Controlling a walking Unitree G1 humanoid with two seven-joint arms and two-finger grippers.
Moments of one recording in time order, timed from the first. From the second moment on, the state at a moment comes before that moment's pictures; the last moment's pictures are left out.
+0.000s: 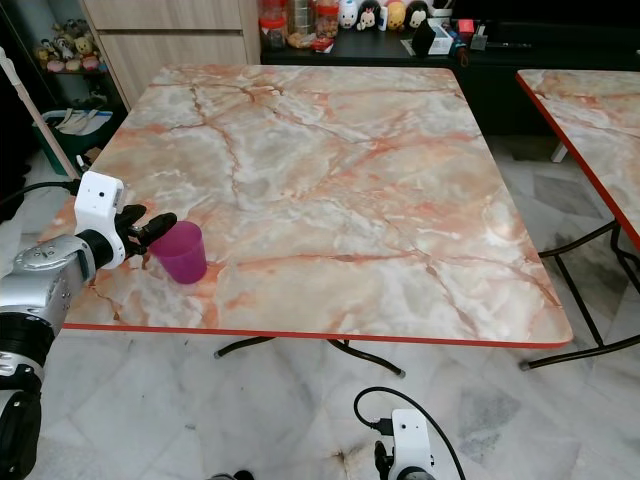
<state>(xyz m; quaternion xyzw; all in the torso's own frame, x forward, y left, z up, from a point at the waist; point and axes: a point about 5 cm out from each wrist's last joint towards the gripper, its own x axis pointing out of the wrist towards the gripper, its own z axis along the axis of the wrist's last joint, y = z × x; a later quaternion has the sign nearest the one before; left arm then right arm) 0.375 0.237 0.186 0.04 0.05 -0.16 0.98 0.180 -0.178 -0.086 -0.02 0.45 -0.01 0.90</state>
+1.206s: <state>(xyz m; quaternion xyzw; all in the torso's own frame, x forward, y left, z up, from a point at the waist) 0.360 0.238 0.179 0.05 0.07 -0.22 0.97 0.181 -0.179 -0.085 -0.02 0.45 0.00 0.89</state>
